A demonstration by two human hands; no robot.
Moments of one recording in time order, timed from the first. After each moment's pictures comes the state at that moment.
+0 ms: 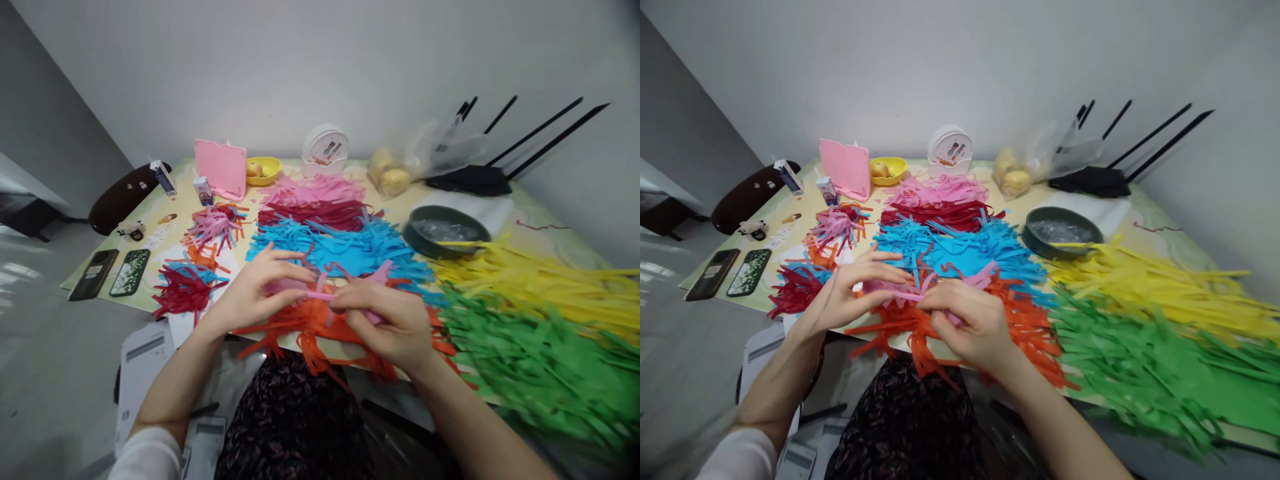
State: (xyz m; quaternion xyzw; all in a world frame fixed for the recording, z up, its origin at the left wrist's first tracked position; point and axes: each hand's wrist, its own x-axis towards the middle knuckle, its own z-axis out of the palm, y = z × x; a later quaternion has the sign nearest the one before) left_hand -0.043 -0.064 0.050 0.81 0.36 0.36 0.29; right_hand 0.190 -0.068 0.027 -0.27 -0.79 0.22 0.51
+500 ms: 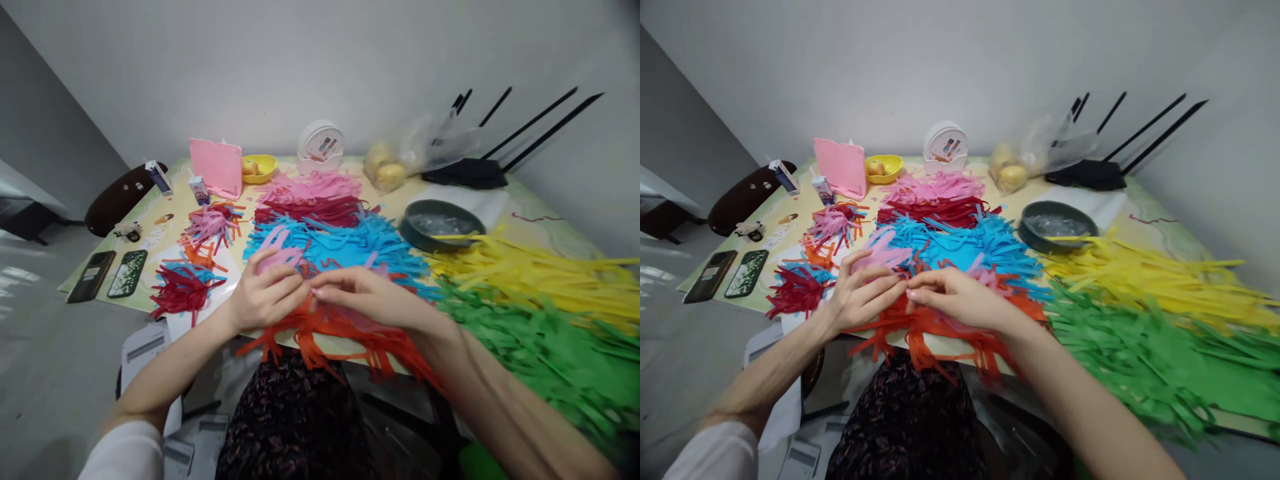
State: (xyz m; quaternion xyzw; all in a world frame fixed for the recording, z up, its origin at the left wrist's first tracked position) left_hand -0.035 -0.061 0.029 0.89 0.36 0.28 0.09; right_hand 0.197 -0.032 0.035 -0.29 -0.74 0.56 0.25
